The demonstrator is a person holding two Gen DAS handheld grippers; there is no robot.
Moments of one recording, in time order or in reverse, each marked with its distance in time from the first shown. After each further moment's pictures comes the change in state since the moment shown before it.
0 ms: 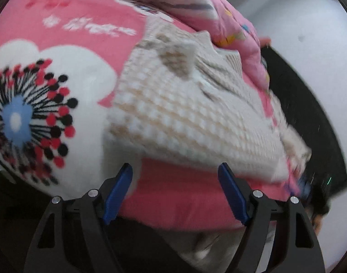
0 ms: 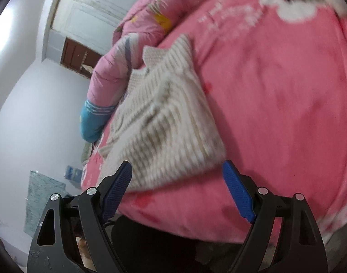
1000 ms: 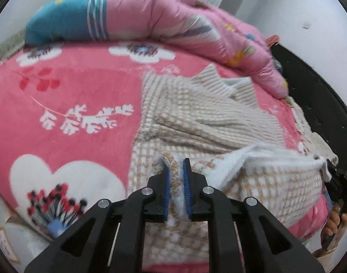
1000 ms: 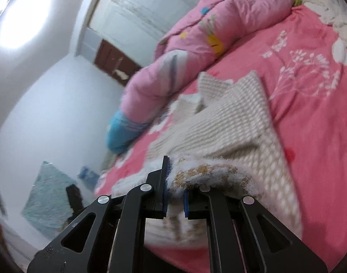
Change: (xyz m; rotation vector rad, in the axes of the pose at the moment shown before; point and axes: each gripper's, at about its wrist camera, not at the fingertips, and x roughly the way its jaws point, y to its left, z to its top) left arm 0.001 -0.053 0.109 0.192 -0.066 0.243; right arm 0.059 0.101 0.081 -0.213 -0.162 0.064
